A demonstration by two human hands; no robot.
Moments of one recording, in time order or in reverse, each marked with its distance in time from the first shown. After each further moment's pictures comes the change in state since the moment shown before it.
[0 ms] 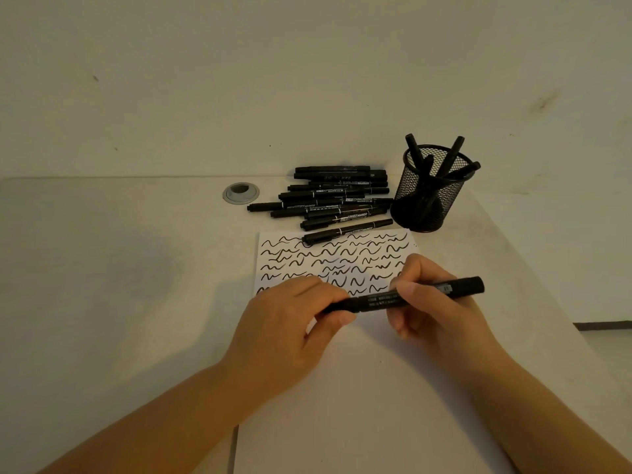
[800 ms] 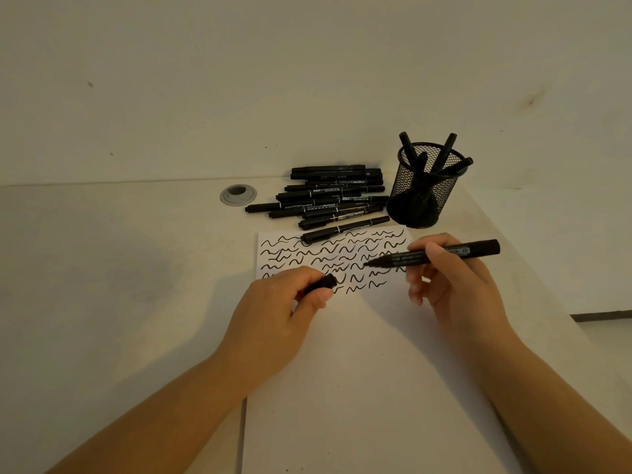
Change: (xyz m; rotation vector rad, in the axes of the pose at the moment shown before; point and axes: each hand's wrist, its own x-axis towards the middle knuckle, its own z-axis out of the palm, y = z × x) left_hand -0.001 -0.025 0.008 -0.229 -0.001 -0.260; right_hand 0.010 -0.001 -0.014 0.043 0.206 -0.115
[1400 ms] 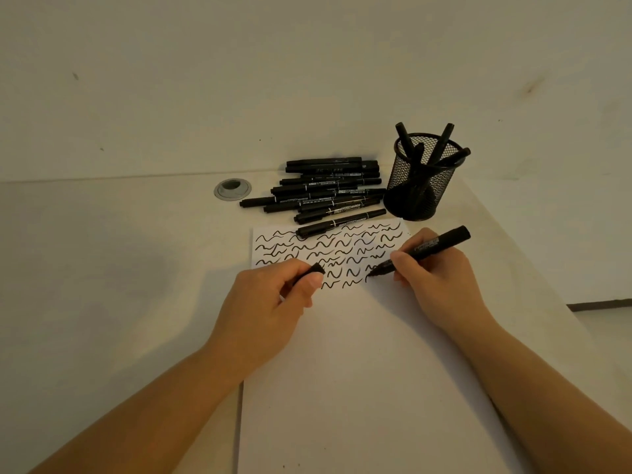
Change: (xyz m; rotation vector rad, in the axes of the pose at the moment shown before) left_hand 0.004 0.000 -0.005 -0.063 0.046 0.010; right_hand 0.012 0.016 -0.004 -0.669 0.116 -0.036
